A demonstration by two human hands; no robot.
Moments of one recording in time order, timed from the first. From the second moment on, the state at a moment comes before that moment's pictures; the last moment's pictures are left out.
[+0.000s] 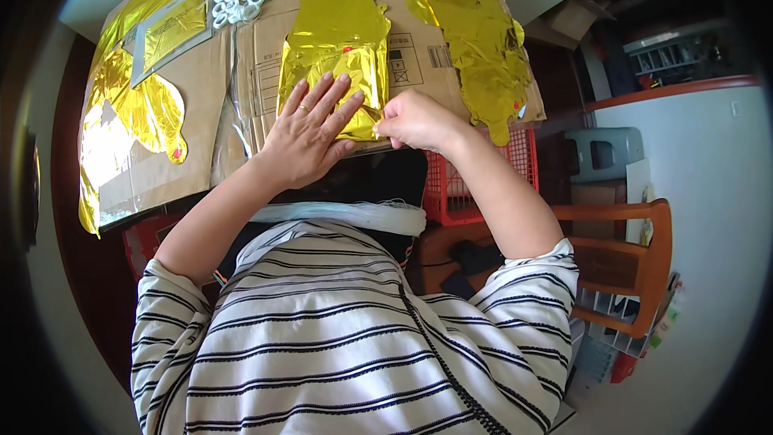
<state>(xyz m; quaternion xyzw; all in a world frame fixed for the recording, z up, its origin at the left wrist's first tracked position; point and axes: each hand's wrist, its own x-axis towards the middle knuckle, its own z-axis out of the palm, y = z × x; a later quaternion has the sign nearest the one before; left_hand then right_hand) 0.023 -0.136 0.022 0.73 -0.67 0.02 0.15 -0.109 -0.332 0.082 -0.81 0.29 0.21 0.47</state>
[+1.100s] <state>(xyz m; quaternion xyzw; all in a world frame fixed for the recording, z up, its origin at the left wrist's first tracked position) 0.018 -0.139 0.029 0.71 -0.69 0.06 0.12 -0.083 -0.382 0.028 -0.98 0.04 -0.17 0.10</state>
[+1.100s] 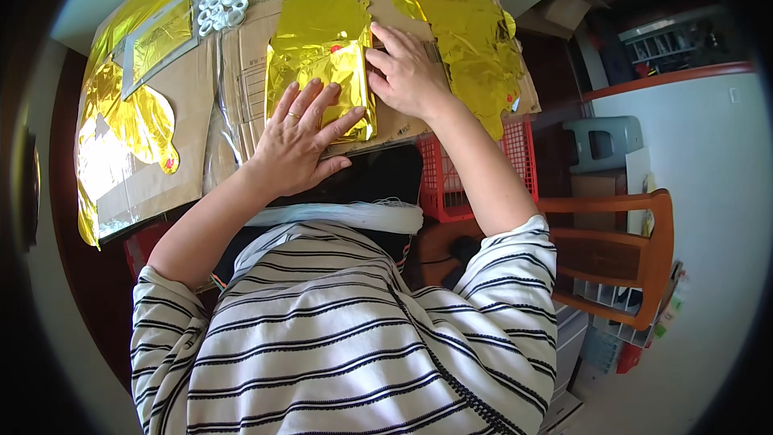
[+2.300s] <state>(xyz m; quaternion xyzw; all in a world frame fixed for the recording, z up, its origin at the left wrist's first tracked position) 0.017 -0.140 0.032 0.70 -0.71 0.03 0.10 -0.054 -0.392 0.023 -0.91 0.14 -0.36 0.16</state>
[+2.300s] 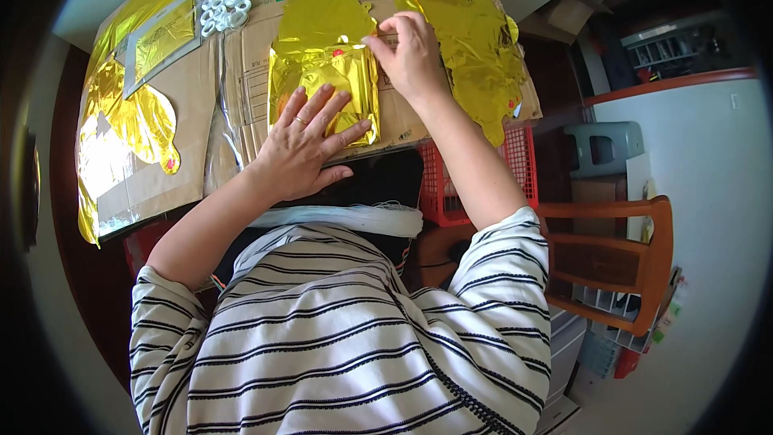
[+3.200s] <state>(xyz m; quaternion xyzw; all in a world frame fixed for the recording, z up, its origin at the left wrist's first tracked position) 0.024 -0.135 0.030 0.58 -0.80 0.05 0.17 -0.090 -0.375 0.029 -0.96 0.02 -0.26 0.13</state>
